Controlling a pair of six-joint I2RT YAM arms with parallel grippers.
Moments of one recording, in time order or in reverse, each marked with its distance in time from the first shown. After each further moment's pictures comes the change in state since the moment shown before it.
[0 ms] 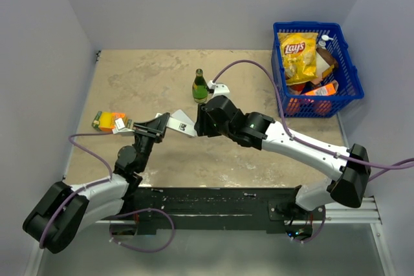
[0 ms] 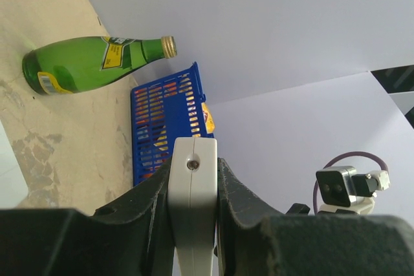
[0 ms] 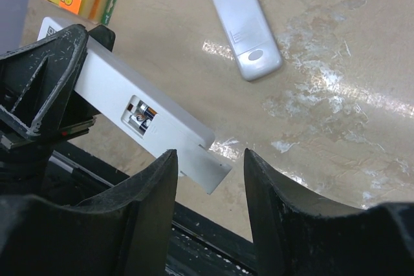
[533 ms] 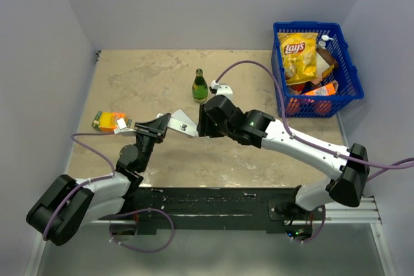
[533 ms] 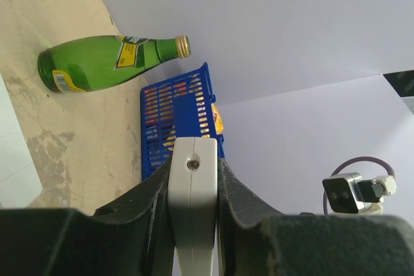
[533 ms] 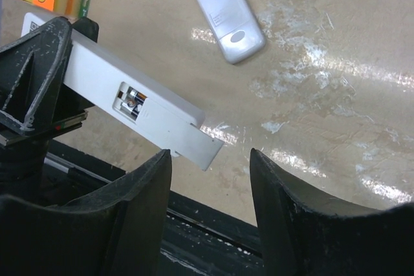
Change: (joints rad) left arm 0.000 0.068 0.000 0.037 -0.007 -0.003; right arm 0.000 0.013 0.042 -0.106 0.023 0.066
